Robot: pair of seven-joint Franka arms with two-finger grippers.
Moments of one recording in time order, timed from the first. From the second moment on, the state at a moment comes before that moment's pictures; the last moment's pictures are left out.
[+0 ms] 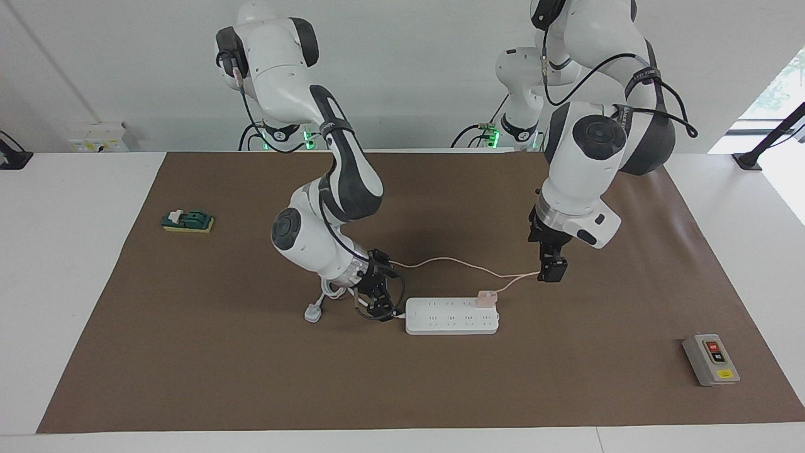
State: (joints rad) left arm -0.11 0.42 -0.30 -1.40 0.17 1.78 -1.91; right arm 0.42 0.70 -0.08 -1.38 0.73 2.16 1.52
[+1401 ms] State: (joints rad) left arm -0.19 0.59 -0.29 -1.33 0.18 1.91 -1.98; right arm 0.46 0.80 -0.06 -1.31 0.73 2.27 1.52
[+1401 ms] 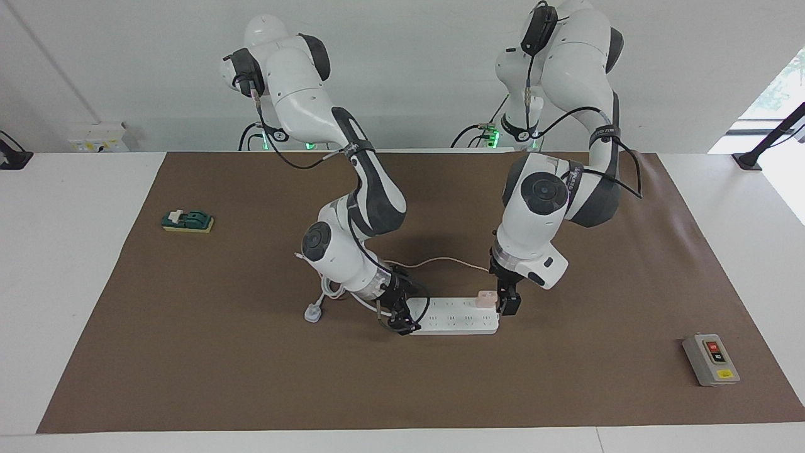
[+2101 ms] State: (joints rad) left arm -0.21 0.61 -0.26 -1.33 0.18 1.91 -1.98; right arm 0.46 0.83 -0.06 -1.31 0.73 2.31 1.48
